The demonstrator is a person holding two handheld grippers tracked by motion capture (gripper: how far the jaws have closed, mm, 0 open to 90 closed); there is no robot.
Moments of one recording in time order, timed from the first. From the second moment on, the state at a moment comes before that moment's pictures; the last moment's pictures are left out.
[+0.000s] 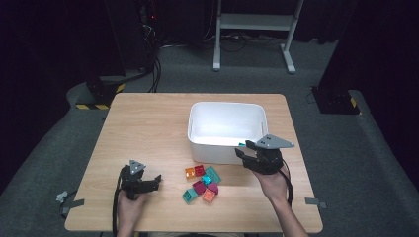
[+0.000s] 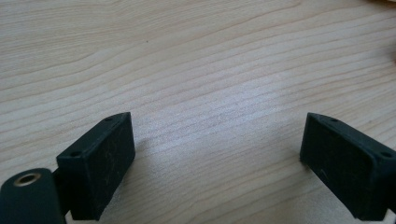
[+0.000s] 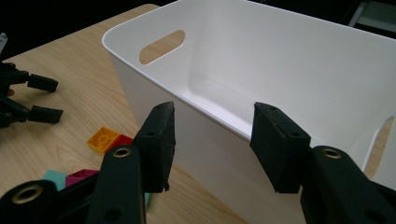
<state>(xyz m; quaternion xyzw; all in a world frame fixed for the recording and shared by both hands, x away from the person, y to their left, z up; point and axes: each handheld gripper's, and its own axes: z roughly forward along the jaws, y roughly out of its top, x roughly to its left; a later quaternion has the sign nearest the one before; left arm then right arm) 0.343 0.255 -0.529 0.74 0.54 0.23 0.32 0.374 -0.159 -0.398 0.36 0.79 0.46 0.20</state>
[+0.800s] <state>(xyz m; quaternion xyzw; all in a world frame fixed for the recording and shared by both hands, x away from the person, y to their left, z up) 0.342 0.255 -0.529 0.74 0.54 0.23 0.32 0.351 -0.142 -0.458 0.35 0.80 0.46 0.15</state>
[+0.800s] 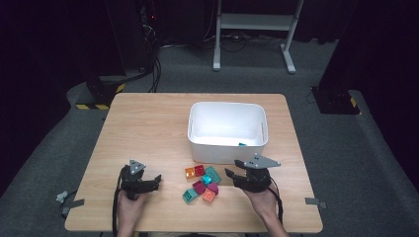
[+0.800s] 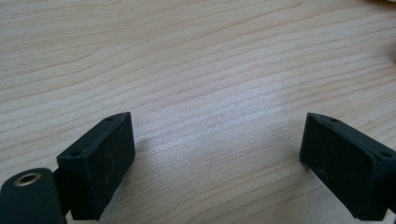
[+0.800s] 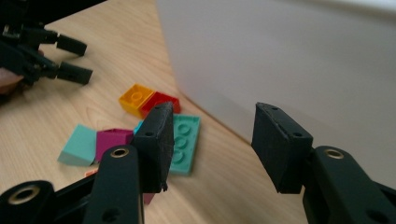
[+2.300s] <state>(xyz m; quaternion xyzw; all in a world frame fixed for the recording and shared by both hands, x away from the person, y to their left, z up) 0.342 0.255 -0.529 0.74 0.54 0.23 0.32 0.342 -0.096 -0.511 0.31 0.84 0.44 0.07</state>
